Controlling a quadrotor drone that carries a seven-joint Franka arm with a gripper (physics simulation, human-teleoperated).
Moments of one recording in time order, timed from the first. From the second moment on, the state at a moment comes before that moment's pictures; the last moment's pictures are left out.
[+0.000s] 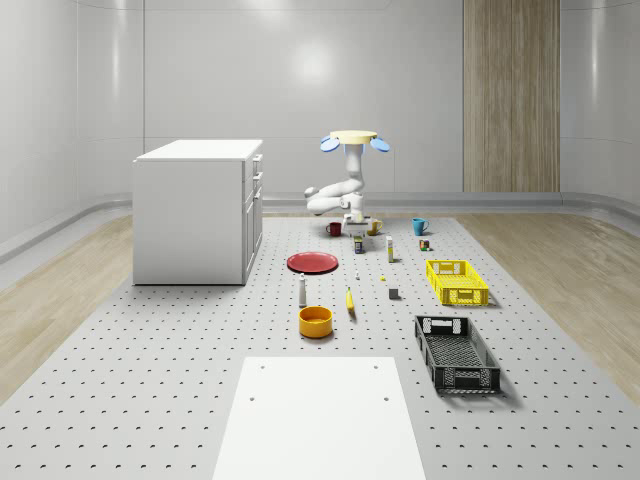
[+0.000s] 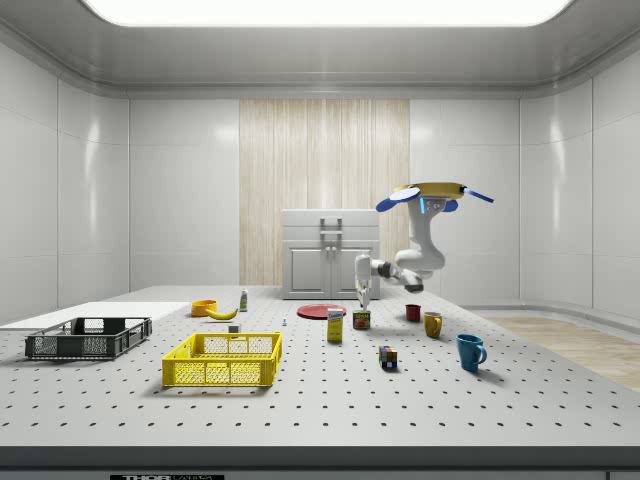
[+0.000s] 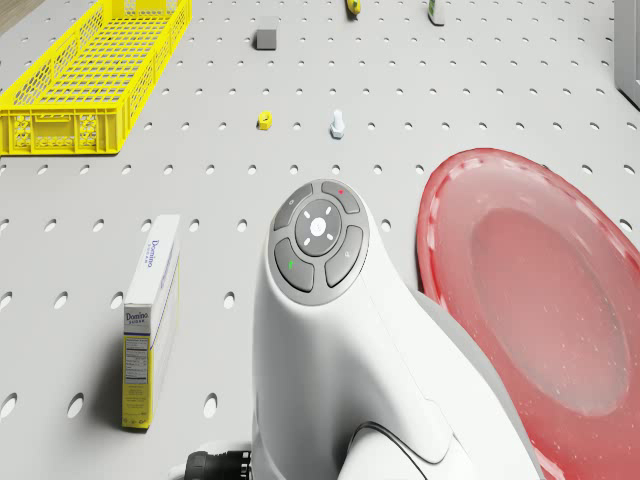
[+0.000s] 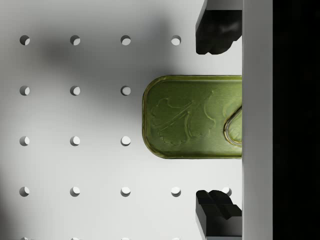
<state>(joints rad) -1.09 -1.22 1.30 -2.89 -1.91 1.29 1.62</state>
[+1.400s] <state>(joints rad) -1.14 -1.31 1.45 -2.89 -1.76 1.34 1.67</state>
